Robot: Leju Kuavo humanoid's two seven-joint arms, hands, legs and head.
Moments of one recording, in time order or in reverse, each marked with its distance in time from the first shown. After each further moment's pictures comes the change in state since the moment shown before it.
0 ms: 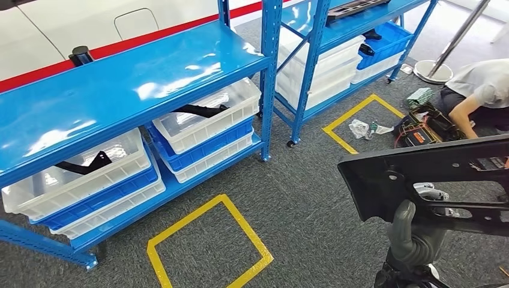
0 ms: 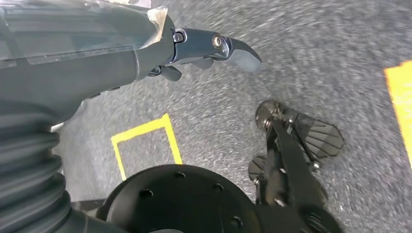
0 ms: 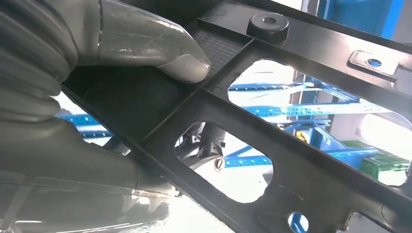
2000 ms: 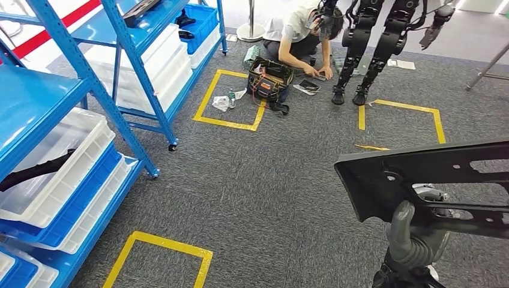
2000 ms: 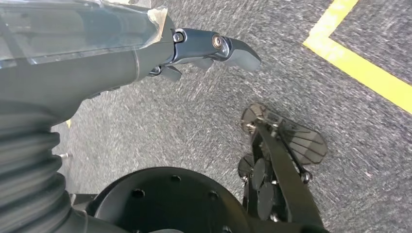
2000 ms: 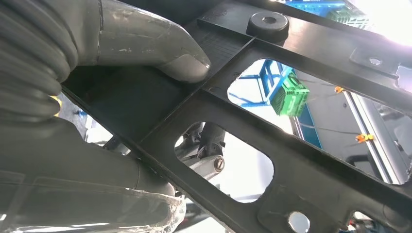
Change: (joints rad) left arm -0.008 -0.024 0.020 -0.016 0.047 0.033 -0.033; right arm -0.010 0.068 -0.012 -0.025 0.057 0.058 0.030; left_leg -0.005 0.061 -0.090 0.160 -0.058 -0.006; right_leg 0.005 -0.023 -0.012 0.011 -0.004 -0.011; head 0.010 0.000
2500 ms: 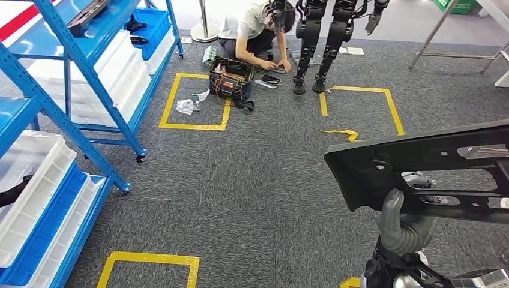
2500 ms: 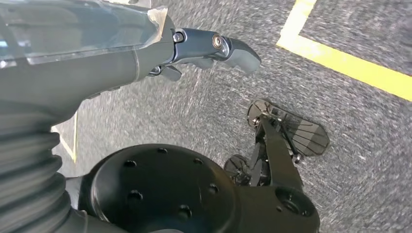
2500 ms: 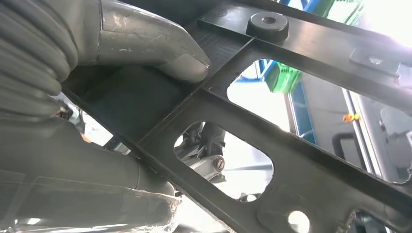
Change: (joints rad) left arm -0.003 -0.027 0.018 -0.008 0.018 -0.008 -0.024; right arm -0.075 -0.001 0.033 0.052 -0.002 0.010 0.013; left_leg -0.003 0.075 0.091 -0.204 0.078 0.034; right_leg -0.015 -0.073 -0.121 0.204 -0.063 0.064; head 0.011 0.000
